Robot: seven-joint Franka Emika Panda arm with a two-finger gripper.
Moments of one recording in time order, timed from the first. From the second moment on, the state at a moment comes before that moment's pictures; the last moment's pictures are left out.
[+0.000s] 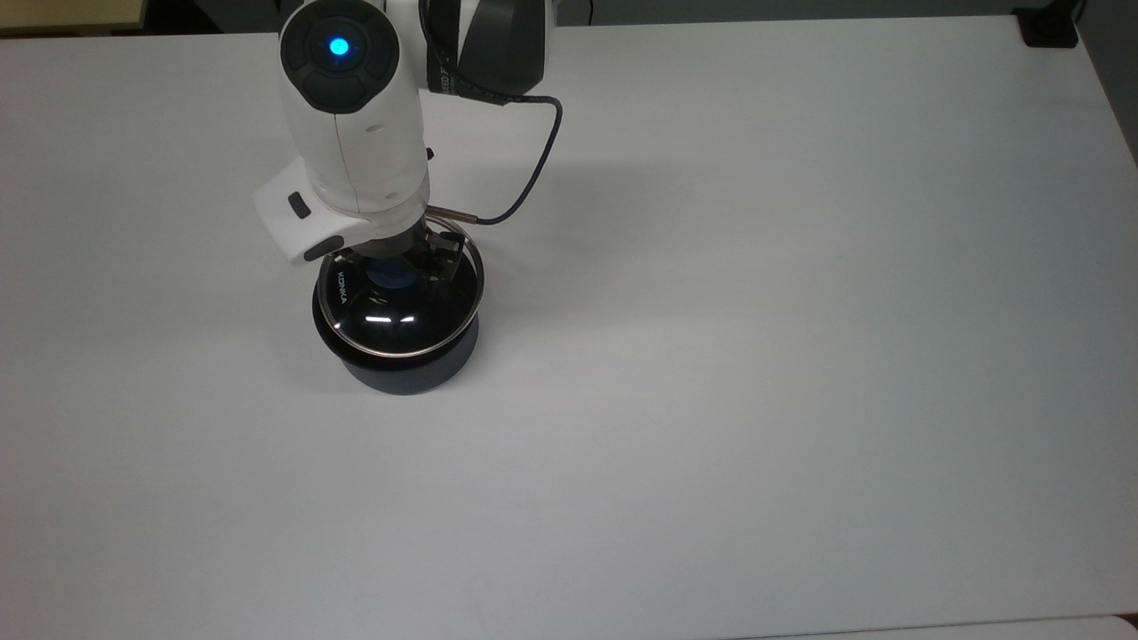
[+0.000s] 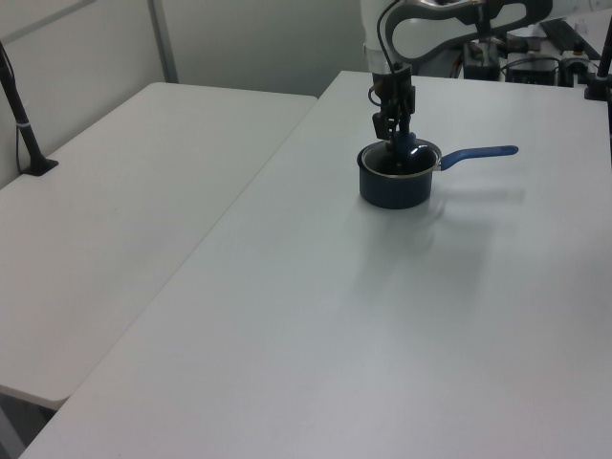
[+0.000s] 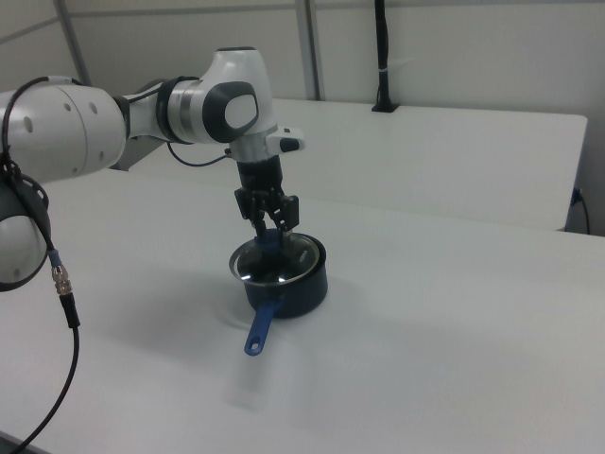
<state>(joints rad) -0.02 0.51 -0.03 -1.35 -0.10 1.78 0.14</state>
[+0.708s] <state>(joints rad) -0.02 0.53 -0.03 -1.35 -0.10 1.83 0.16</state>
